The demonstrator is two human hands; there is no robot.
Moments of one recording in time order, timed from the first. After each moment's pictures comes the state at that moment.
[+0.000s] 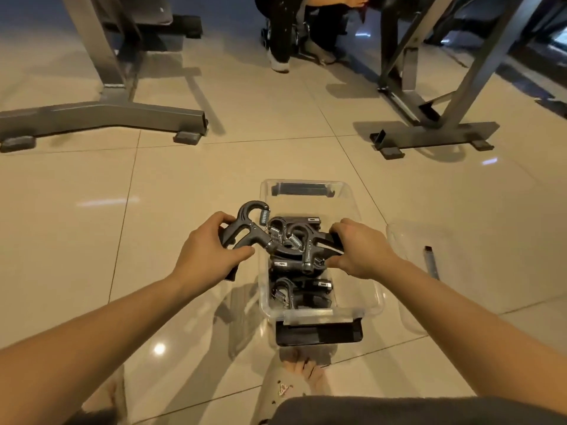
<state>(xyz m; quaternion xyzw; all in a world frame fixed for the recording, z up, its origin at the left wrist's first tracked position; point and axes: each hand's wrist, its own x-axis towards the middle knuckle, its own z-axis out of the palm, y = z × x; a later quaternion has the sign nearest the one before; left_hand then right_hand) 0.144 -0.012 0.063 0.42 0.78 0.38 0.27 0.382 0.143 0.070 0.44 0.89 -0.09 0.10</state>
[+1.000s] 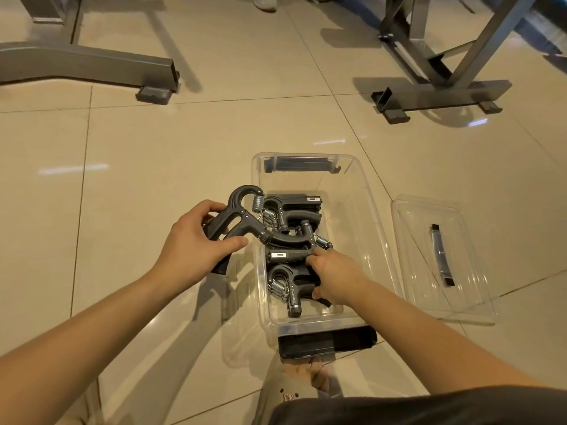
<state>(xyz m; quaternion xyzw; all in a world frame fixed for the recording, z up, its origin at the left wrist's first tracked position) 0.112 0.028 0.010 0.40 0.75 0.41 0.35 0.360 0.140 -0.055 0.38 0.88 -0.12 0.24</state>
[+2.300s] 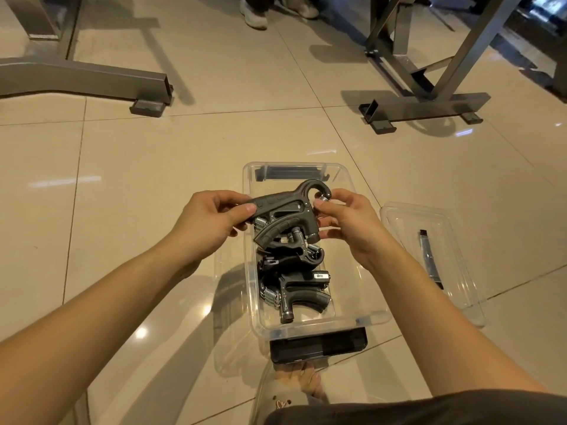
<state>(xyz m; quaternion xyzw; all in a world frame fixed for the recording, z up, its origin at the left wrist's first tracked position) 0.126 0.065 0.045 0.35 0.66 0.47 0.47 0.345 0.167 0.055 0.52 0.52 -0.62 -0.26</state>
